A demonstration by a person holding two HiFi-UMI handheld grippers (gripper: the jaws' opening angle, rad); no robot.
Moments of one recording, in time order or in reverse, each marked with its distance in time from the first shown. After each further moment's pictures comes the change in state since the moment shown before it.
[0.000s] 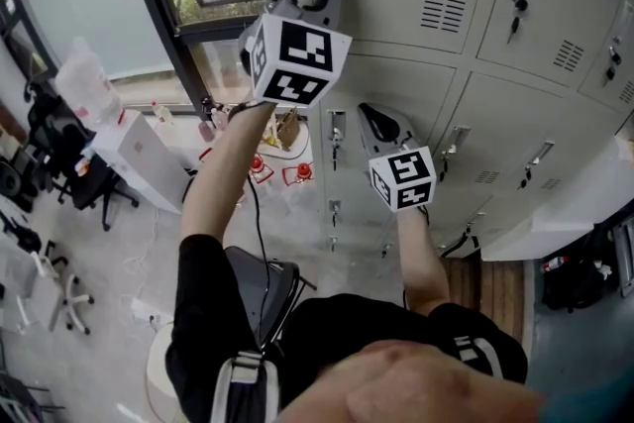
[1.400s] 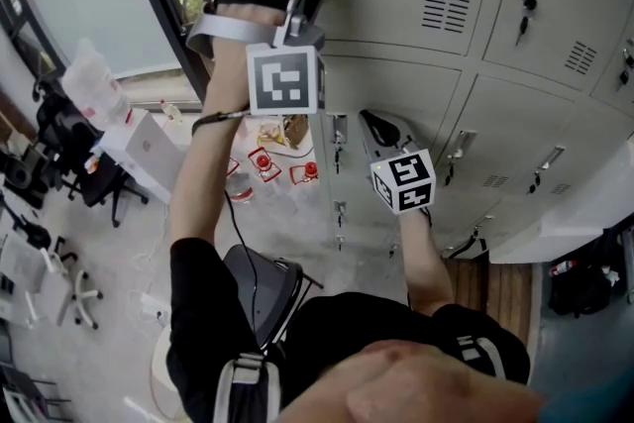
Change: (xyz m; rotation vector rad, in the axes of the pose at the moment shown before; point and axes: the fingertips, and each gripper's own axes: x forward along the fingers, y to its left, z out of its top) left arm 0.005 -0.016 -0.014 1.133 0.197 -0.005; right arm 0.013 -0.010 -0.033 0.042 0.036 0.048
